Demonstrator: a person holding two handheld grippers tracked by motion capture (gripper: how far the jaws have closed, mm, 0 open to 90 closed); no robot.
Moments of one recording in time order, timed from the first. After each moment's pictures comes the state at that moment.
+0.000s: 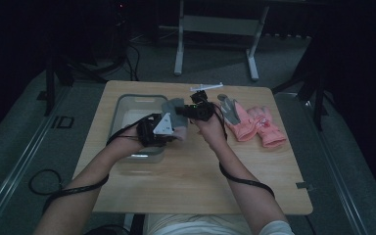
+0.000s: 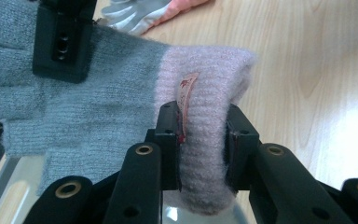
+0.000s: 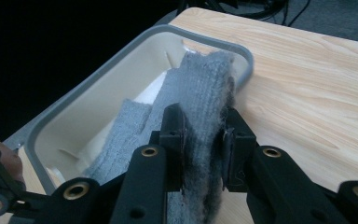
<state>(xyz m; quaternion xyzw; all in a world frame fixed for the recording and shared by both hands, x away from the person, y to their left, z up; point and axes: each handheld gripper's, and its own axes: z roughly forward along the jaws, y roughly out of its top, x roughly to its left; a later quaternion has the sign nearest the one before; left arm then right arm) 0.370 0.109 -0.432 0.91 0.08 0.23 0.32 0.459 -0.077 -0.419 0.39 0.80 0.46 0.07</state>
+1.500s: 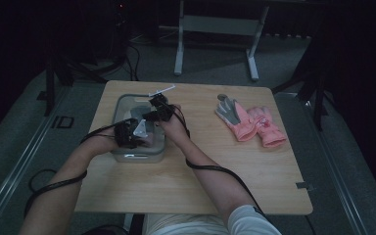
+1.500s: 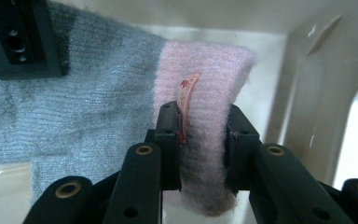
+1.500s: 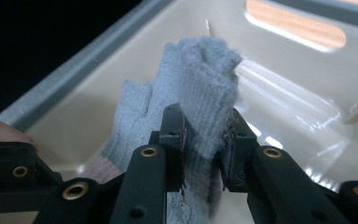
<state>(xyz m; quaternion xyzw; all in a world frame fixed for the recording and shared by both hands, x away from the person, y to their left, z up) 0.411 0.179 -0.499 0.96 0.09 0.20 0.17 0.499 0.038 -0.482 0.37 0.85 0.39 0.03</state>
